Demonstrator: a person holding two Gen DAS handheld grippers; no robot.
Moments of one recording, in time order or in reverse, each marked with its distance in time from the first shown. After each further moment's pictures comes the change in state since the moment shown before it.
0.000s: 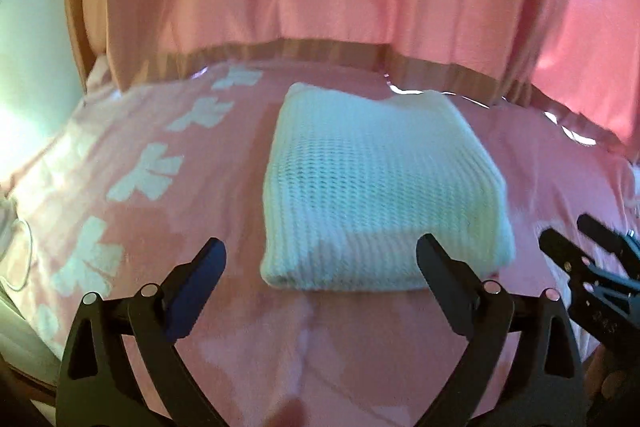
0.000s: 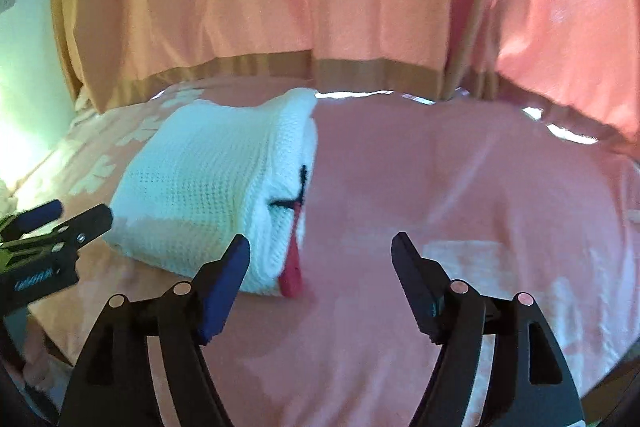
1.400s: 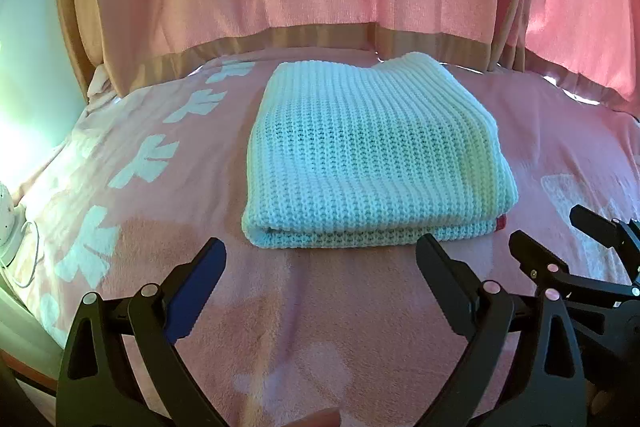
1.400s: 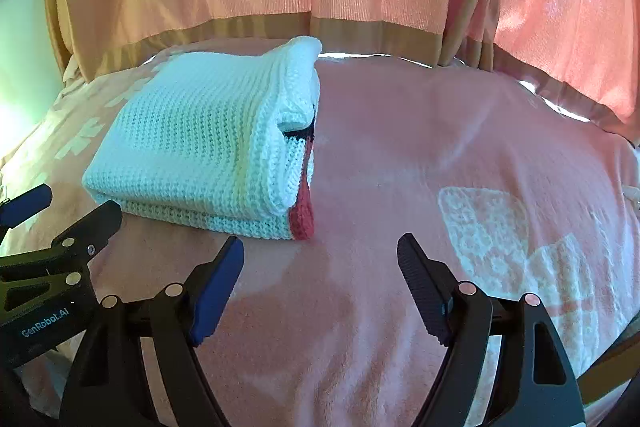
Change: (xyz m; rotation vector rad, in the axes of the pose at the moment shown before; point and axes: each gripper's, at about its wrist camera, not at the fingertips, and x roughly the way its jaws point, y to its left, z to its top) left arm 0.007 -0.017 -0.031 0.073 0.015 0.052; right arm 0.015 0.018 -0.041 0.003 0.090 -0.037
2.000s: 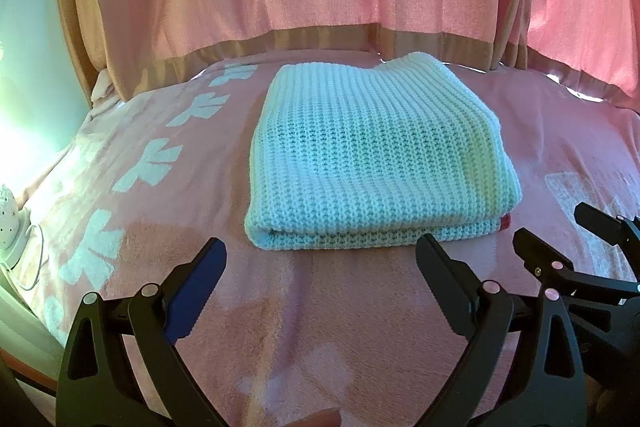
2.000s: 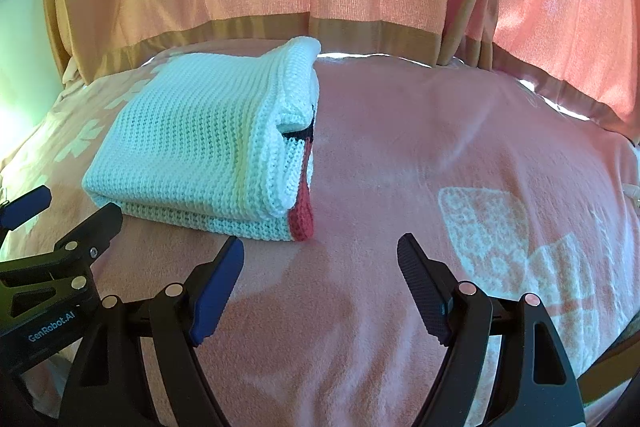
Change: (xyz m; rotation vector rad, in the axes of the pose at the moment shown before) left arm 0.001 -0.001 0.000 0.013 -0.008 0.017; right arm 0.001 -0.002 0.002 0.001 0.001 0.004
